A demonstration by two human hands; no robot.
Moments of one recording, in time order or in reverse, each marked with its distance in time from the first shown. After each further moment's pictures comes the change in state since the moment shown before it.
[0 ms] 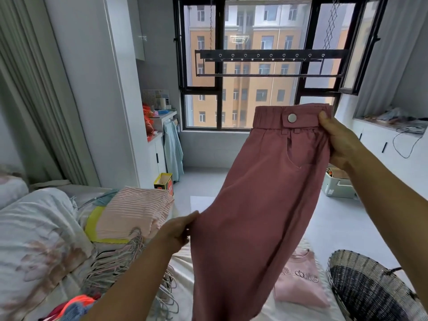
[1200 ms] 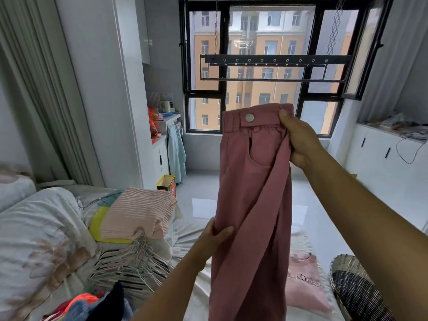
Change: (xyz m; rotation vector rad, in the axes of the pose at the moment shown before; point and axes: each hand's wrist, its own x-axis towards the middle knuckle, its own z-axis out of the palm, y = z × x) left_hand -0.018 -0.037 0.046 0.244 -0.182 0.345; right_hand -0.013 -0.002 0.094 0.153 0.073 0.014
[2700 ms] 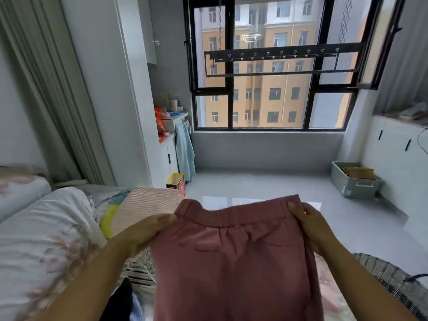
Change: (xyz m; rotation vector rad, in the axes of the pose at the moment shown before) left_hand -0.048 0.048 -0.105 0.012 -0.060 -0.079; right_hand -0.077 0.132 -0.121 -0.387 0.140 0.294
